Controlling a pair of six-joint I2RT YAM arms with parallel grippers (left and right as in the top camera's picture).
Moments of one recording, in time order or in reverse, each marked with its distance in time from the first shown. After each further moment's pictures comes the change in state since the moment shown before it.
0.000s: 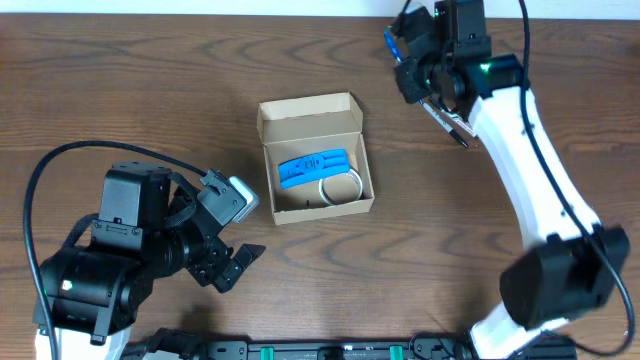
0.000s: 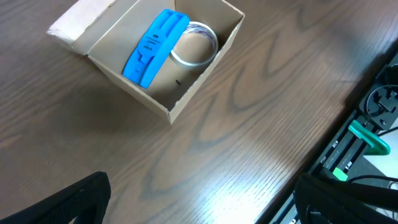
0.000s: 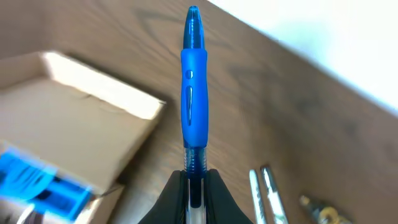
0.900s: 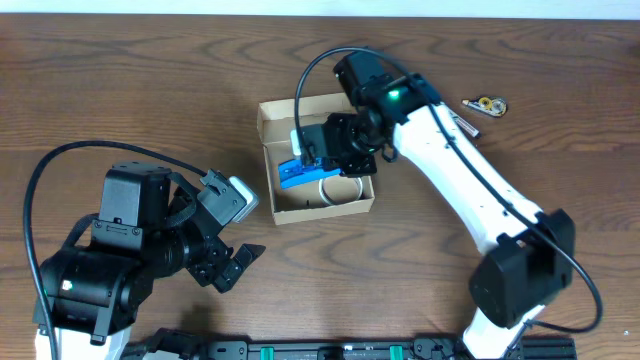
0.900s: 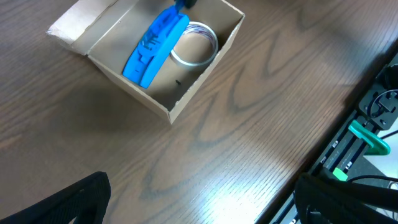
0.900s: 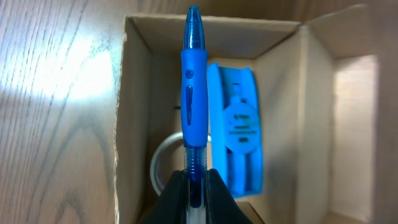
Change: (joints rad) left arm 0.000 0.000 0.000 0.000 0.000 0.000; right arm 0.283 0.111 0.006 -0.388 -0.256 -0.838
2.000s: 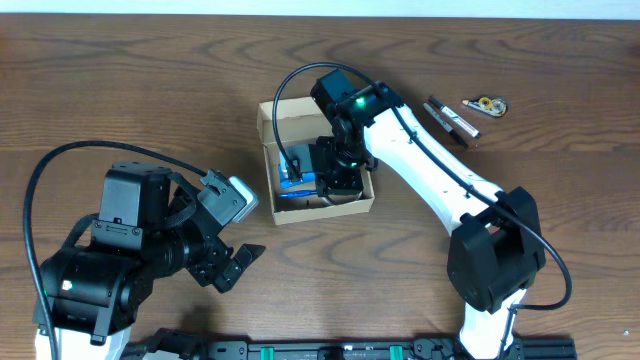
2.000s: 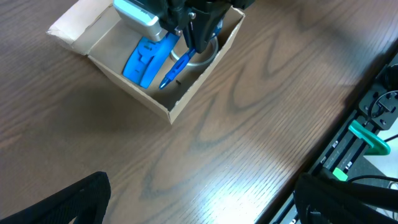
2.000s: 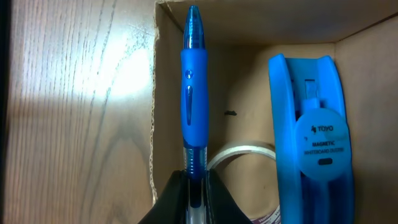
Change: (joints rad) left arm 0.000 0.000 0.000 0.000 0.000 0.000; right arm 0.056 0.103 -0.010 -0.069 0.000 0.110
